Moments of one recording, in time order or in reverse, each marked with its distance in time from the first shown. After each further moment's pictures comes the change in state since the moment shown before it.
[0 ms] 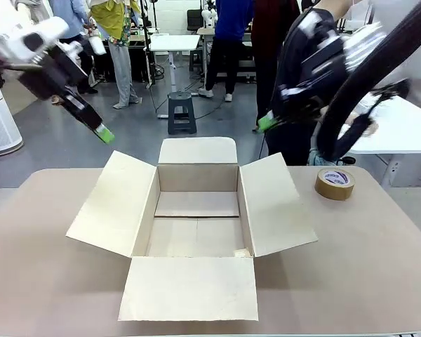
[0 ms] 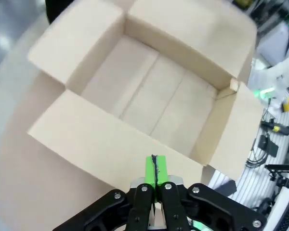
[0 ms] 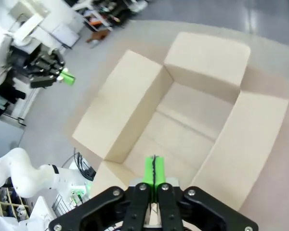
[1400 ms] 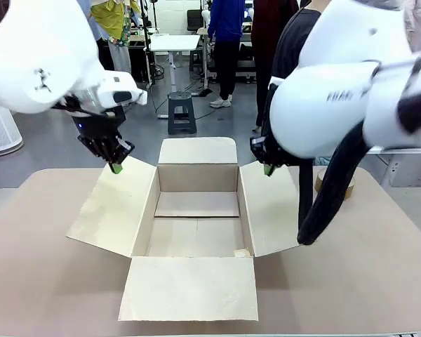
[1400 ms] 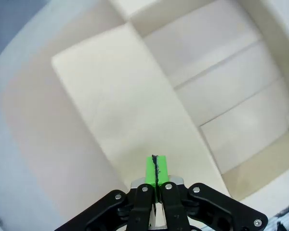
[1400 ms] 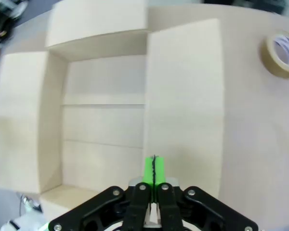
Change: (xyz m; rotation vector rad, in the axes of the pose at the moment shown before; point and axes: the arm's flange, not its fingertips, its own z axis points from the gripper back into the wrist) left arm 0.013 -0.041 -0.096 0.536 0.204 0.419; right arm -0.025 0.004 -0.087 -0.564 0.123 -0.315
